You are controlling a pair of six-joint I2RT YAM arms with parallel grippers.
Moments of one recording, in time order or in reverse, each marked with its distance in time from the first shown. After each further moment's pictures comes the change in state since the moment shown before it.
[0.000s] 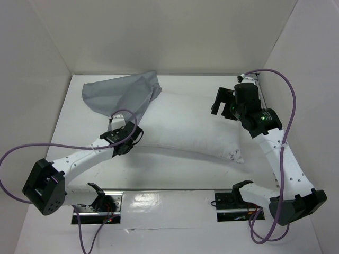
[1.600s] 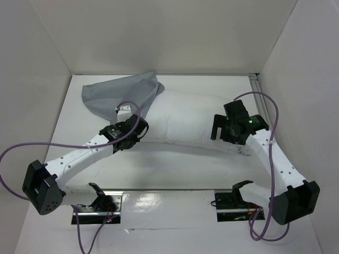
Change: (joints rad) left arm -0.089 -0.009 0.184 -0.095 0.026 0.032; right arm -0.008 0.014 -0.231 -0.202 -0.042 0.026
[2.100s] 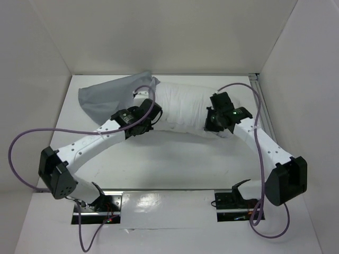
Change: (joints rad) left arm -0.043 0.173 0.304 -0.045 0.061 0.115; right arm 0.063 0.171 -0.008 0.278 -0.115 0.039
